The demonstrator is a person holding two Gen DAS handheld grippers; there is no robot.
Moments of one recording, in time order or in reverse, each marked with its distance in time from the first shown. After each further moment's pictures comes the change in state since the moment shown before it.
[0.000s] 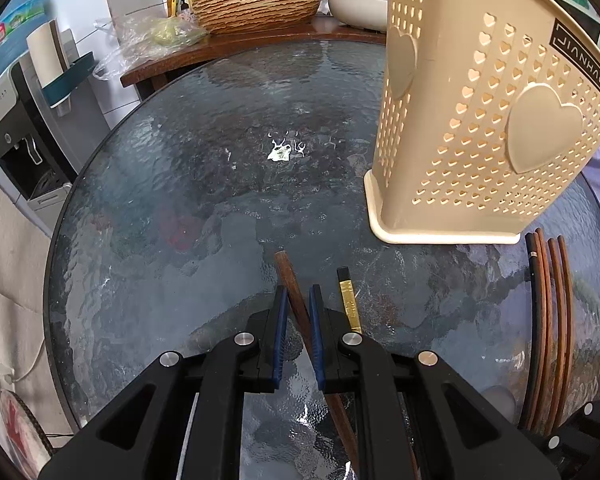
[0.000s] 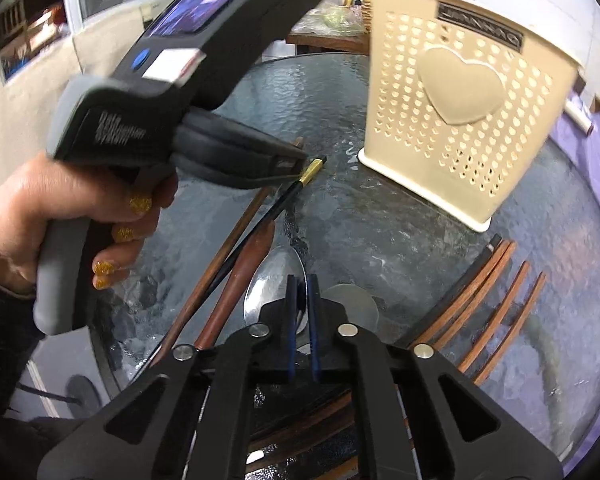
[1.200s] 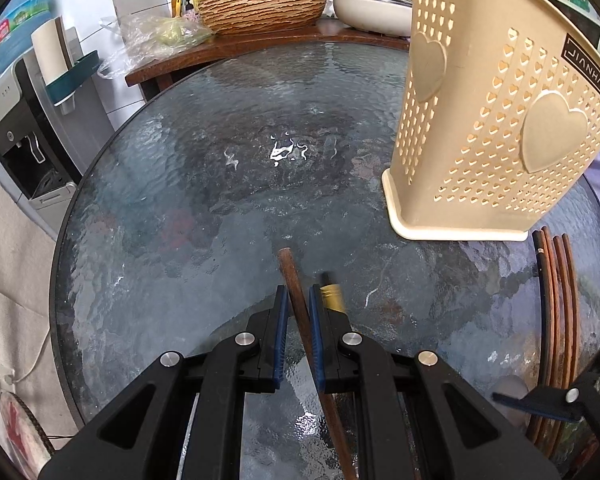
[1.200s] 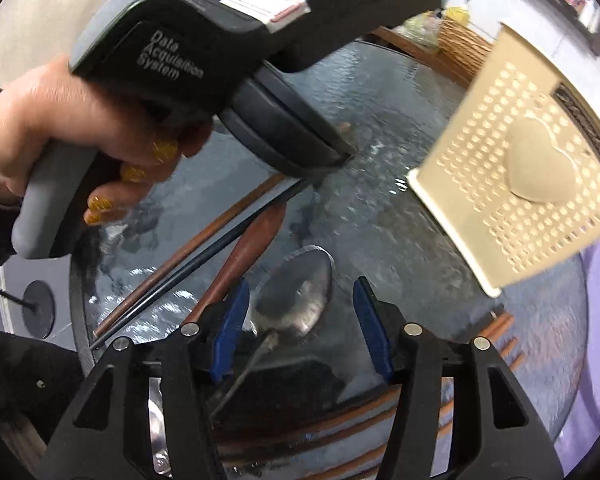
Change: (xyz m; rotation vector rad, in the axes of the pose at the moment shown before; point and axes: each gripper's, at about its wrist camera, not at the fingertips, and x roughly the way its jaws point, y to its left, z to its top) left arm -0.002 0.016 -0.002 -0.005 -0.009 -0.006; right arm 0.024 0.049 0.011 -0.370 0.124 -0.039
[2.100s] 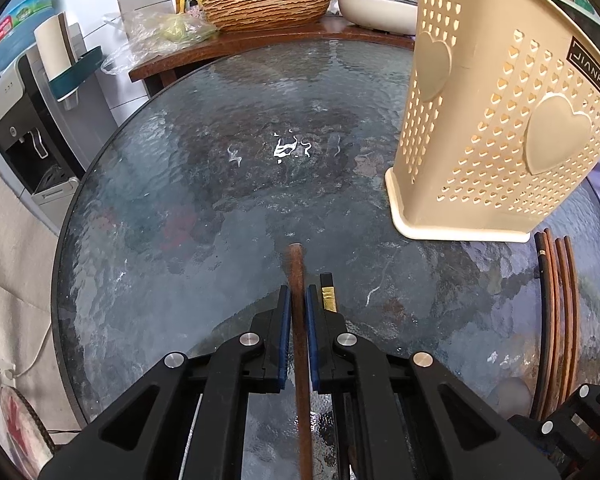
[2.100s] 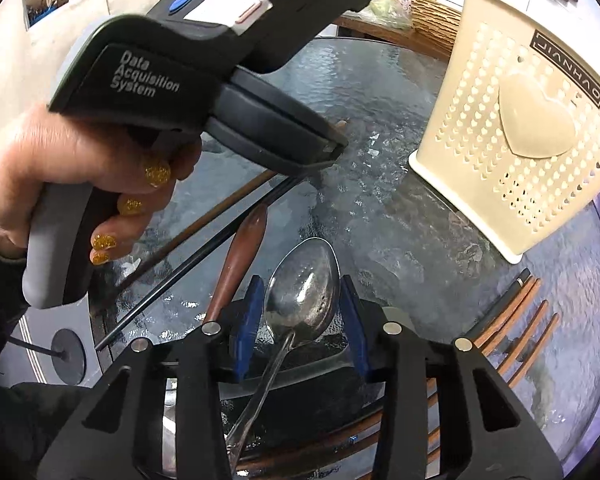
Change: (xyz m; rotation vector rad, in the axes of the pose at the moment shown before) left arm 0.001 0.000 0.001 -0.014 0.008 0.010; right arm 0.001 0.004 -0.007 0.185 -0.050 0.028
